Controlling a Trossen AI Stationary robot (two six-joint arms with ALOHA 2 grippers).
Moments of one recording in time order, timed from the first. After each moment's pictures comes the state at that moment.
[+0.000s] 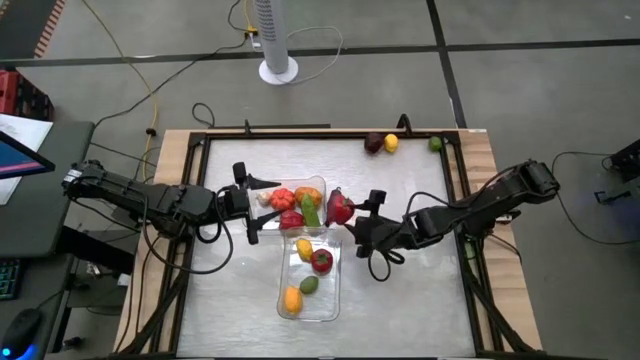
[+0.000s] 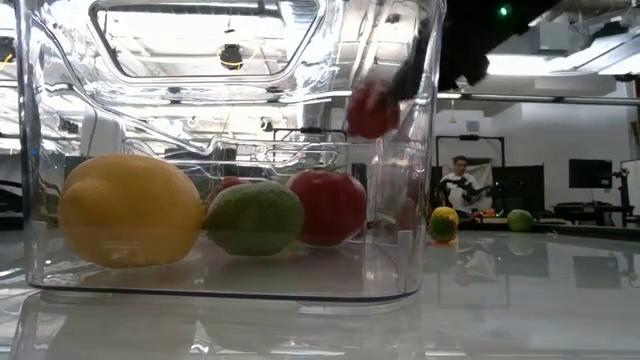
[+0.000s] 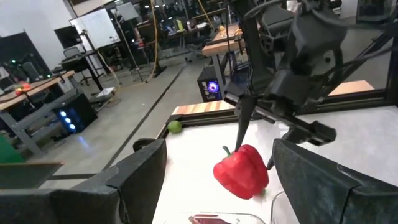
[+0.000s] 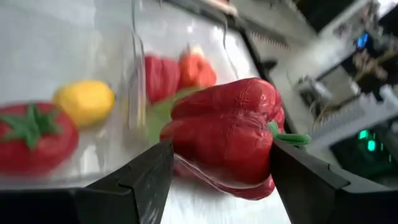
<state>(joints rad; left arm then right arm) -0.27 0.98 0.87 -0.02 -0.56 0.18 0.32 1.43 0.88 -0.09 0.75 -0.10</state>
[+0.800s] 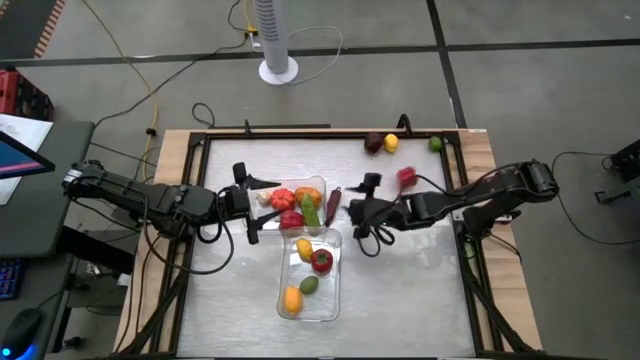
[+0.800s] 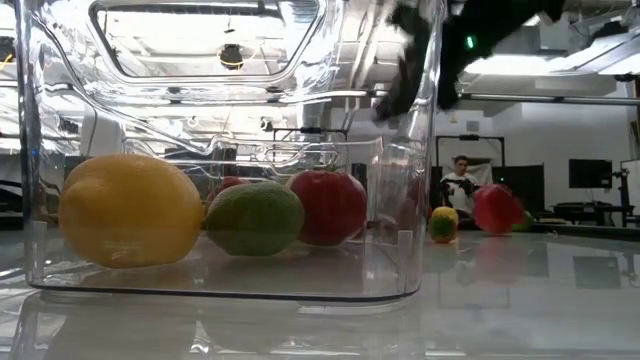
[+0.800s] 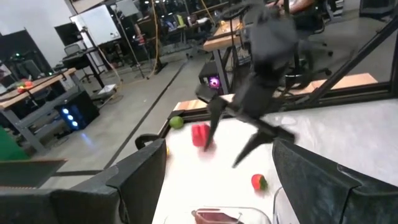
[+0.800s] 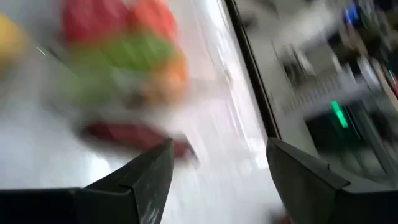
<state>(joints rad) -0.27 0.98 0.87 -0.04 -0.56 0.18 0.13 1.43 0.88 -0.10 0.67 -0.26</state>
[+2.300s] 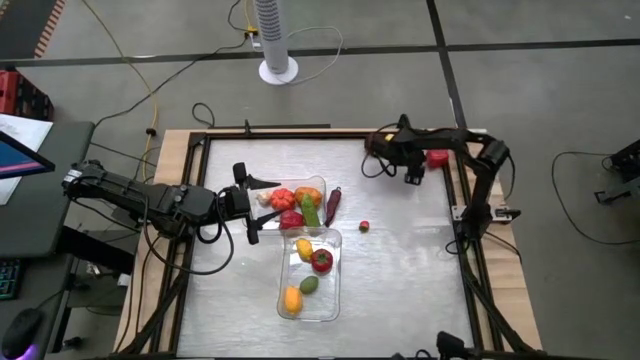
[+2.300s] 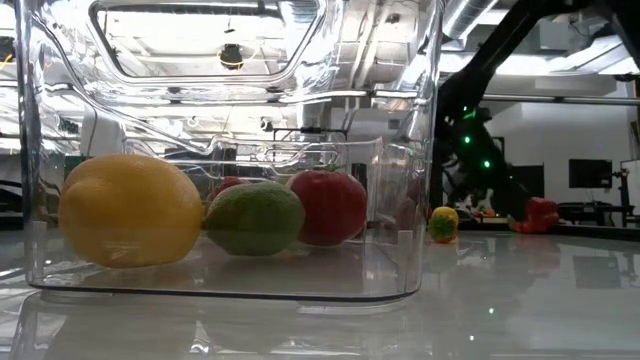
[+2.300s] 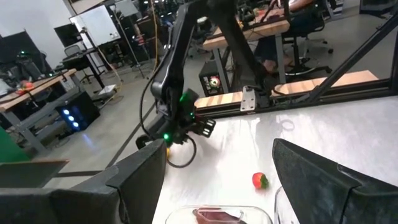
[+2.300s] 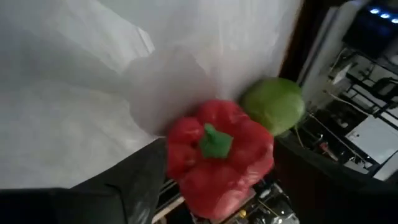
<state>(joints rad) -0.27 0.98 0.87 -0.05 -0.56 0.19 -0.68 1.86 1.06 -1.08 0.79 -0.24</state>
